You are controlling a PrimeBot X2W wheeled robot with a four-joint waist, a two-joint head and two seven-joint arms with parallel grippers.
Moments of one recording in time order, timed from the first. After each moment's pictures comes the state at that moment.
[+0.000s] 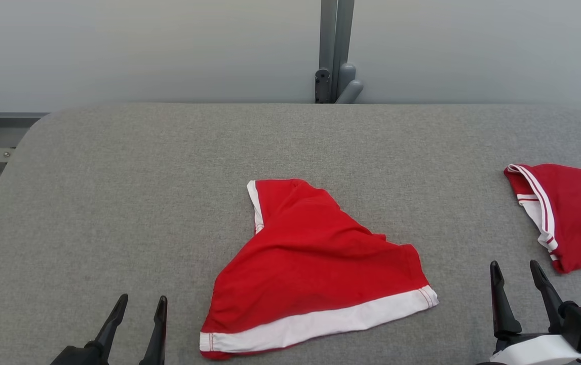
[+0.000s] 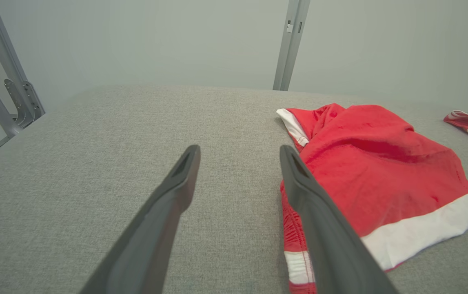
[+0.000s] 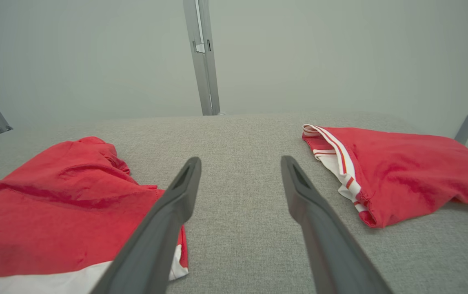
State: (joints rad) left arm 0.15 0.21 -0.14 0.14 -0.32 -0.13 -0.26; right arm 0.14 -0.05 -0.11 0.10 0.13 0.13 -0.26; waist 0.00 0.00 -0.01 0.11
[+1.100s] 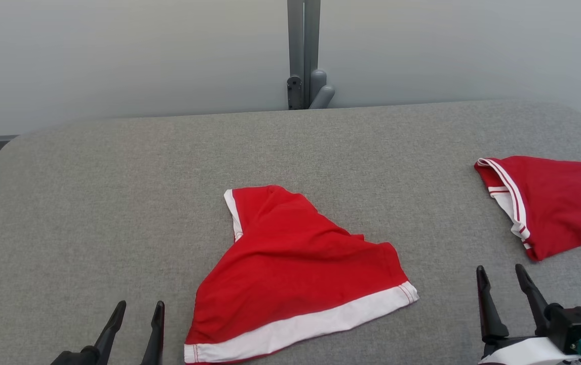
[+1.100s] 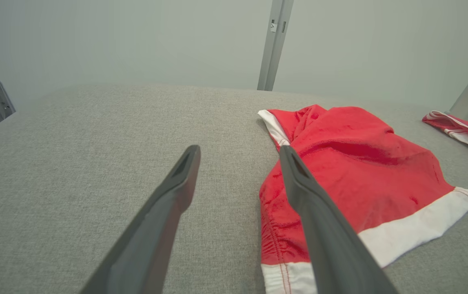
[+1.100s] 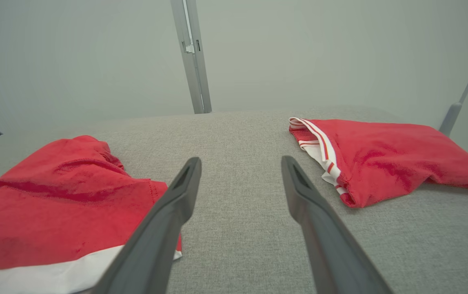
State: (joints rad) left arm 0.16 0.20 -0.14 0.15 -0.35 -0.13 -0.26; right arm 0.14 -0.05 -0.07 0.12 0.13 0.13 -0.26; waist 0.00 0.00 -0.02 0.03
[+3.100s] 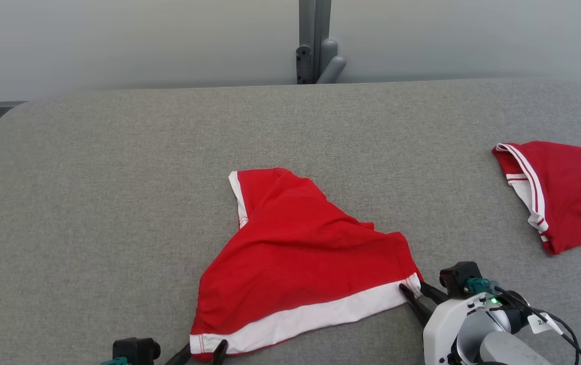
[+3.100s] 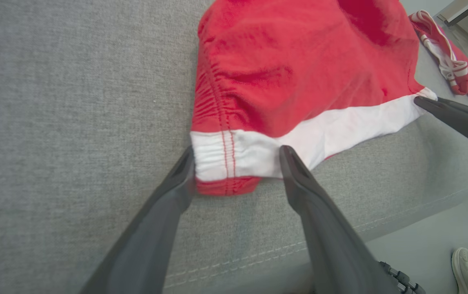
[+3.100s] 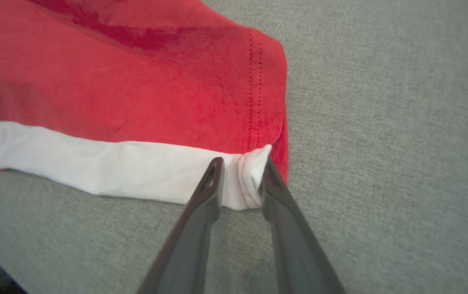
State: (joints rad) left arm 0.04 0.30 -0.48 0.30 -0.75 -0.13 0.01; right arm -0.25 -0.26 0.52 0.58 0.41 0.13 -0.03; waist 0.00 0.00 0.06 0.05
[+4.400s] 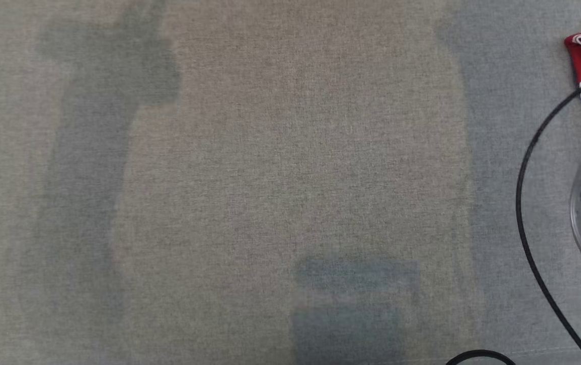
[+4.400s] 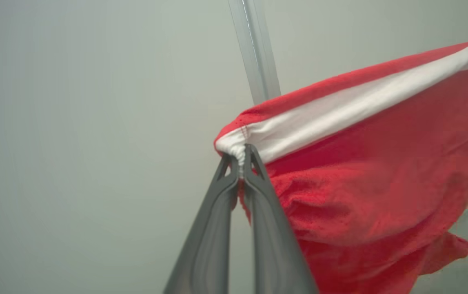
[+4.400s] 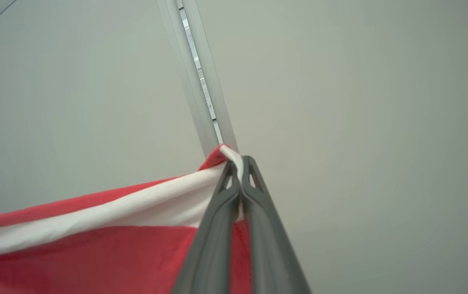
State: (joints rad) left arm -1.44 0.38 -0.50 0.55 -0.48 -0.12 -0.15; right arm -1.48 -0.10 -0.03 0.61 0.37 0.13 -0.12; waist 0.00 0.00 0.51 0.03
